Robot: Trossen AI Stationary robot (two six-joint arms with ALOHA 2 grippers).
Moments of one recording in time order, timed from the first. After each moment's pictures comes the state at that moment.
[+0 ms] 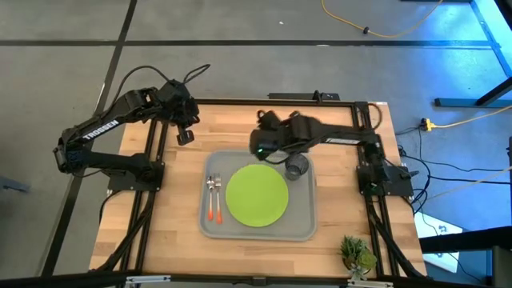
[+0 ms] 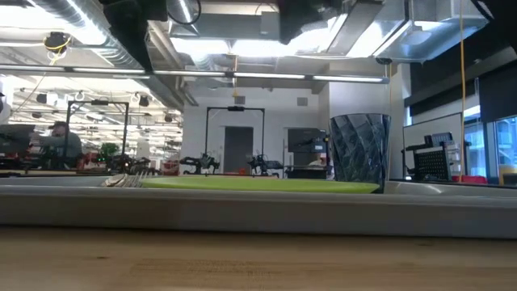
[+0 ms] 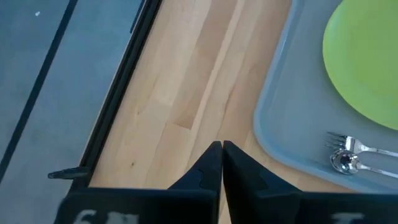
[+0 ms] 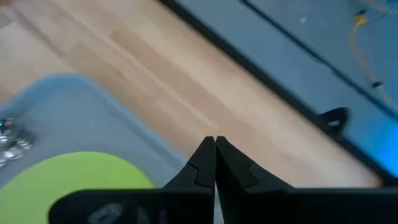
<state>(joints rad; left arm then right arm) 0.56 1.06 1.21 -1.11 -0.03 0.24 0.06 2.07 2.31 -1.52 0.64 0.83</state>
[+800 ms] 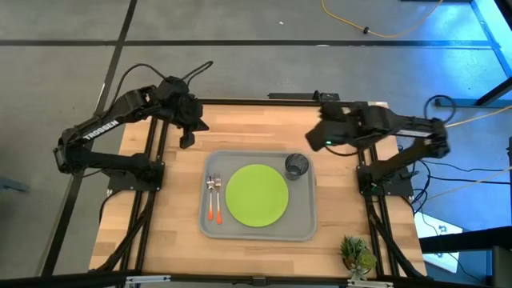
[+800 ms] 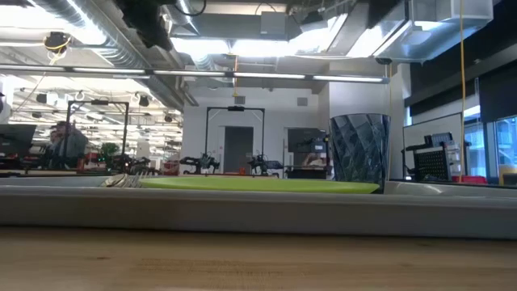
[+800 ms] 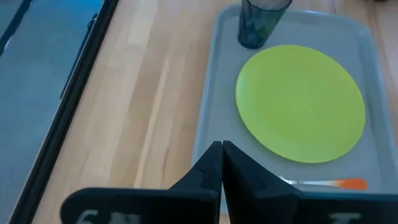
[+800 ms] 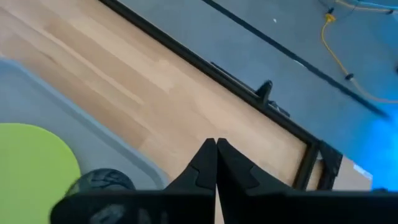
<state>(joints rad) 0.56 1.07 1.21 -0.96 0.31 0.28 0.06 1.46 1.73 -1.56 0.71 0.88</state>
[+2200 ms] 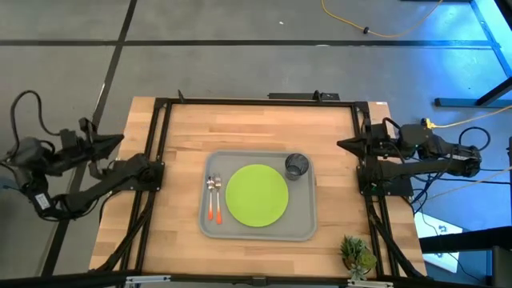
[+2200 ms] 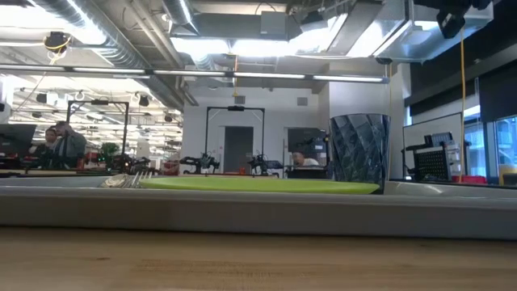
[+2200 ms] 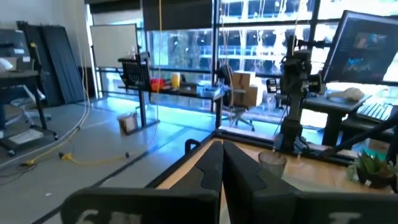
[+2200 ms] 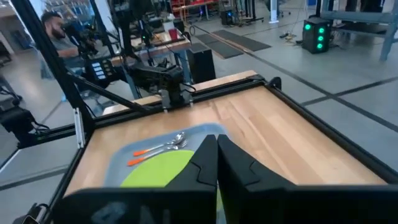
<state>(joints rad) 0.66 0.03 1.16 -1.02 0.19 -0.06 0.03 0.35 0.70 -0.50 0.16 0.23</state>
